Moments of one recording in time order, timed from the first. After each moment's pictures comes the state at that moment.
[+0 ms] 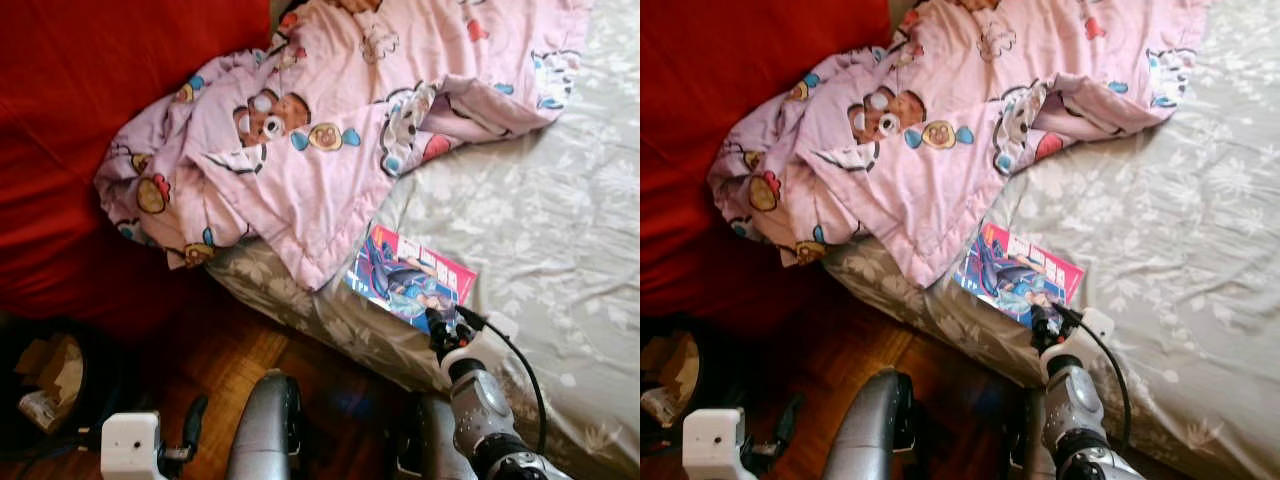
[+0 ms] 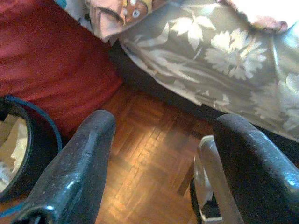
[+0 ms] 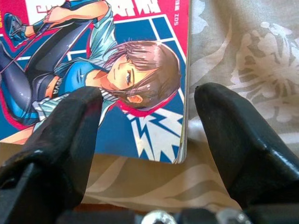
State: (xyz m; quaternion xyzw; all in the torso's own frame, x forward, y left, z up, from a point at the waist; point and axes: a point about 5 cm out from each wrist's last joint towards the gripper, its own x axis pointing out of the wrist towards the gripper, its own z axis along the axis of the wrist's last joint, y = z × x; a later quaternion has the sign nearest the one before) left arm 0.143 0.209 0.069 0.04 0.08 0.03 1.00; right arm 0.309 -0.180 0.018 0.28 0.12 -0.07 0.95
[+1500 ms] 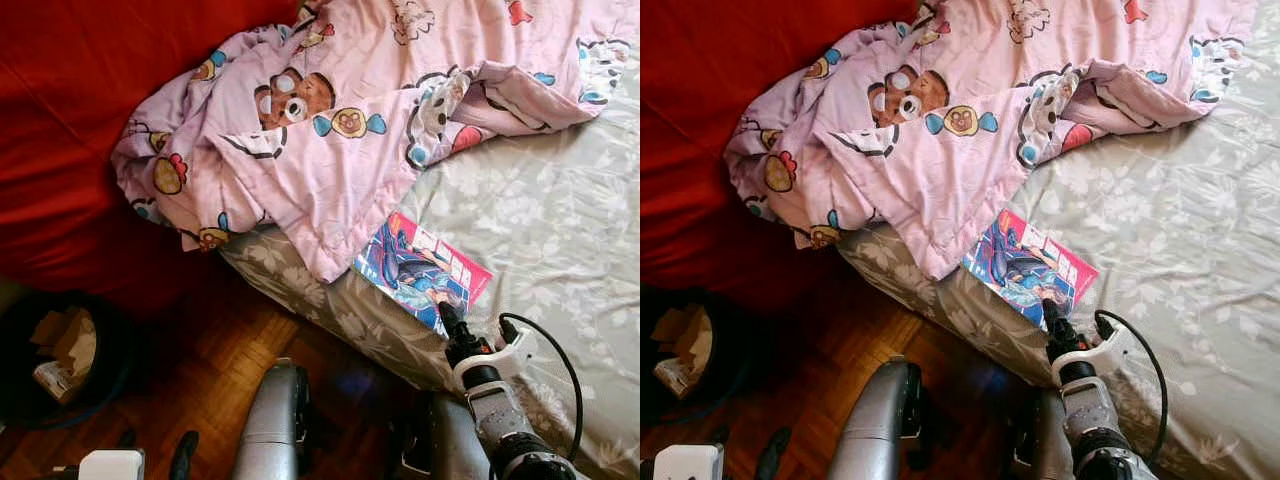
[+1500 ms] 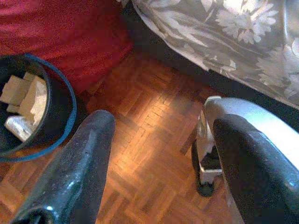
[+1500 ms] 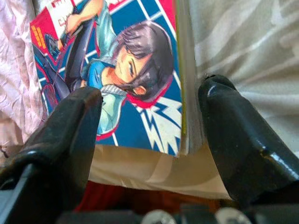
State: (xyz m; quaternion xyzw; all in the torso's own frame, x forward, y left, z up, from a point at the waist) left arm 0.098 0.205 0.090 0.04 0.13 0.03 0.99; right arm 0.298 -0.191 0.011 0.53 0.09 0.00 0.85
